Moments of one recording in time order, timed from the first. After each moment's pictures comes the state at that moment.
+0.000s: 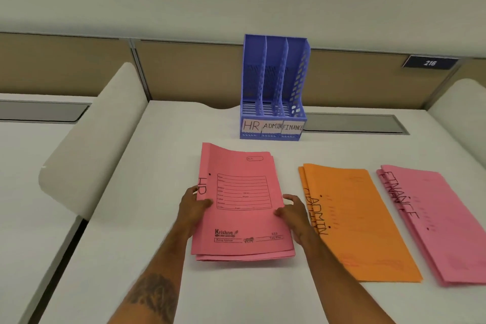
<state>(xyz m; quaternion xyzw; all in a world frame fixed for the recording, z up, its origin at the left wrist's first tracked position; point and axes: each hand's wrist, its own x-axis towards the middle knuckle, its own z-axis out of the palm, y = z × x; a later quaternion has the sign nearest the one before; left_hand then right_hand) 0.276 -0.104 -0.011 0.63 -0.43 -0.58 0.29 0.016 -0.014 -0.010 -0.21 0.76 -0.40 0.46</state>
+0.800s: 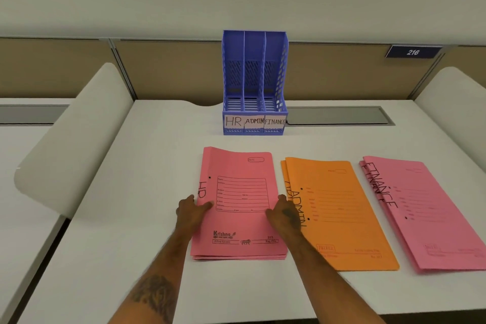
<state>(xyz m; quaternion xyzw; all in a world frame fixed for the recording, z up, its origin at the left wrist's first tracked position) 0.232 -0.090 -0.065 0.69 -0.51 -0.47 0.19 -0.011 0.007 -0.017 -0.36 0.87 -0.15 0.29</state>
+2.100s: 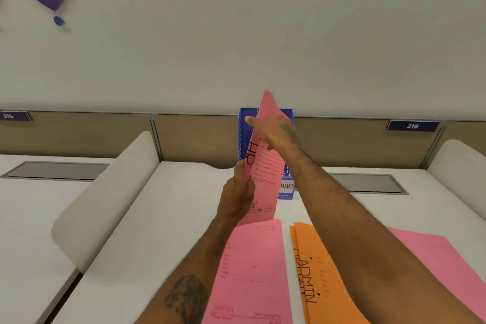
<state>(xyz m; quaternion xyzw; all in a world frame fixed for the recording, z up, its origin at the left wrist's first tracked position) 0.108 -0.108 0.173 0.48 -0.75 -0.24 0.39 -0.013 -0.134 0.314 -0.49 0.77 -0.38 0.14</state>
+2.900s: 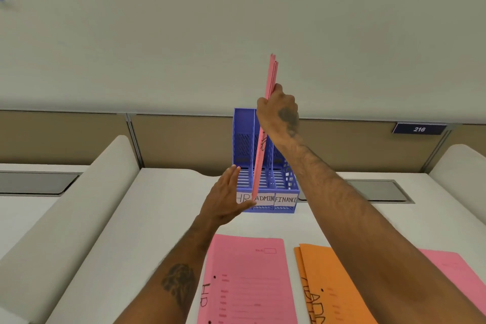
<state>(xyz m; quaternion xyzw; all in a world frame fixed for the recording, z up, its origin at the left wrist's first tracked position) 0.123 -0.267 0.107 0.43 -0.85 -0.19 0.24 -0.020 -0.242 0.334 -0.52 0.73 -0.44 -0.05</state>
